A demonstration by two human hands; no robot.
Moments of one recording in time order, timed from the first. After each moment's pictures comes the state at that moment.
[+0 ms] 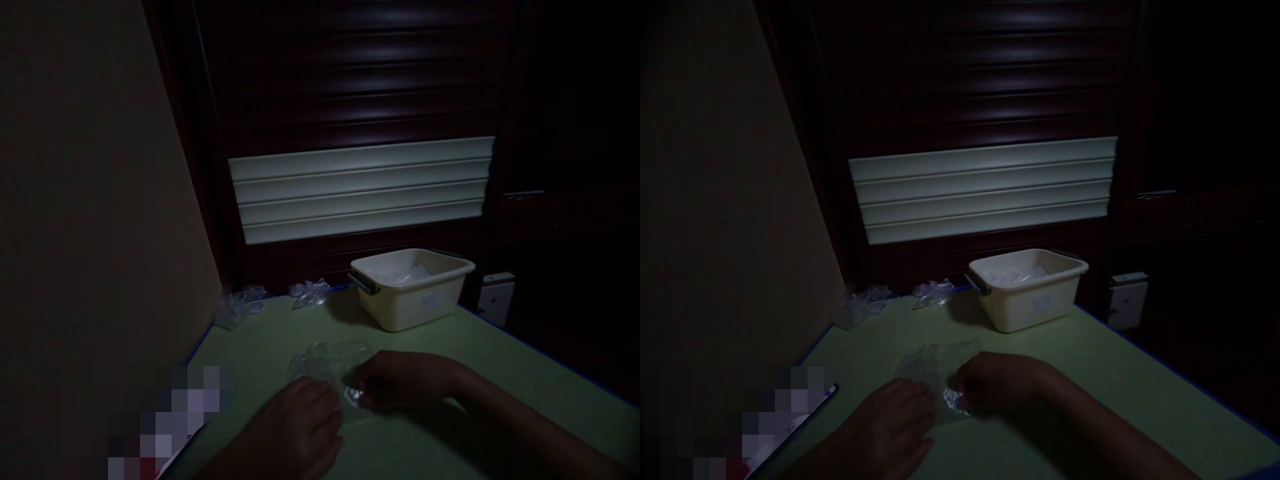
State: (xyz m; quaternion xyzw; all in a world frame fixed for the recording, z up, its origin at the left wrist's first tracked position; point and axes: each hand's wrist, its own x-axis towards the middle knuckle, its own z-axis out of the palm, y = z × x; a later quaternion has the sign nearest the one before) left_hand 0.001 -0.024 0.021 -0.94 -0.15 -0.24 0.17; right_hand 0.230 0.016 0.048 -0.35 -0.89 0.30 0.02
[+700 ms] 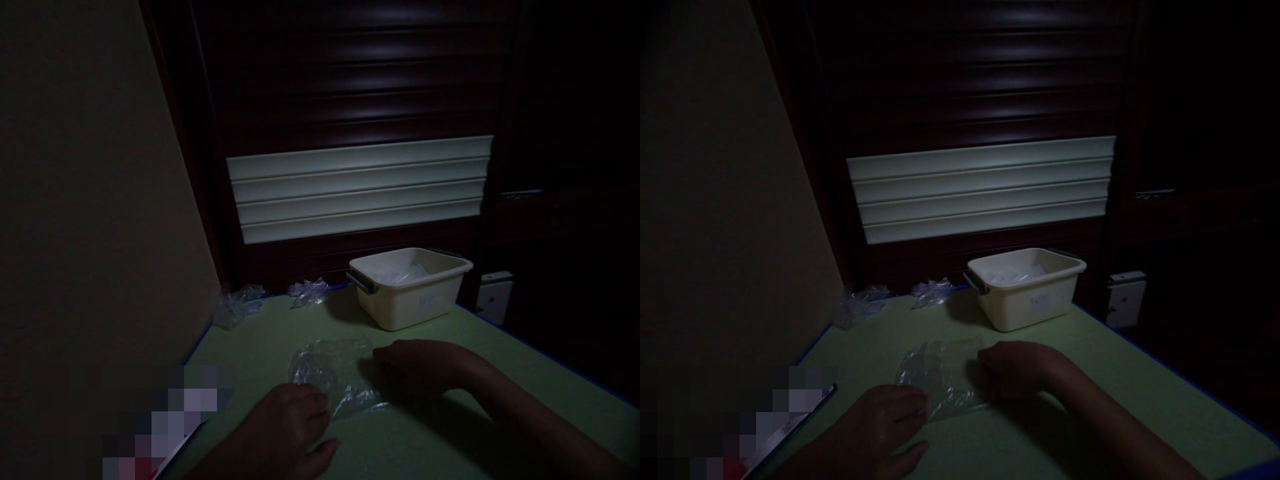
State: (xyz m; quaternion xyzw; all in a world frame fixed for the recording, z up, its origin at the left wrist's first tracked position) left_hand -0.007 -0.021 0.013 -0.95 -0.20 -0.20 0.11; right_hand 0.251 0.008 0.063 -0.50 -0.85 0.15 -0.06
